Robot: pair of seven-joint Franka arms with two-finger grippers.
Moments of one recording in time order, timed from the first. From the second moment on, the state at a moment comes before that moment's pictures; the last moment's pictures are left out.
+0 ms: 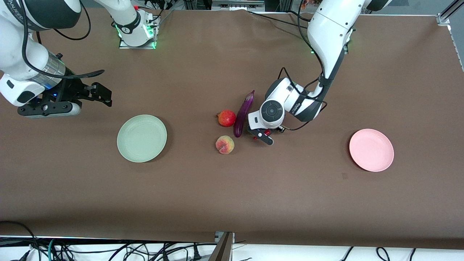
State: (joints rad) left arm -0.53 0.71 -0.08 -1.68 0.01 2.12 0.00; right arm 0.27 0.13 -0.09 -1.54 0.06 1.67 0.12
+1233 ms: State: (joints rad) left arm -0.12 0.50 -0.03 -1.60 0.19 1.84 0.23; right arm 0.28 0.13 -0.07 -1.53 0.06 1.69 0.12
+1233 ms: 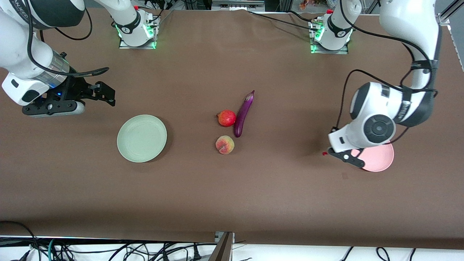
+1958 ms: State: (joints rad) left arm 0.17 0.65 -0.03 -1.62 0.23 2.00 0.49; right arm 0.28 0.16 -0.07 -1.55 0.06 1.65 0.11
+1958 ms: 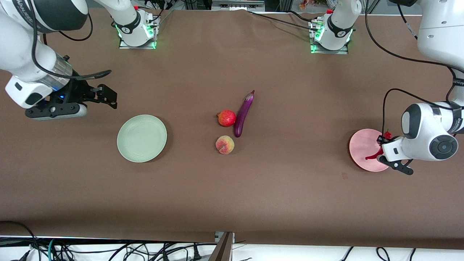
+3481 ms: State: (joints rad) left arm 0.14 0.47 -0.16 -1.17 0.17 1.28 0.54; right arm 0.85 0.69 -0.07 -1.53 0.07 2.23 0.88
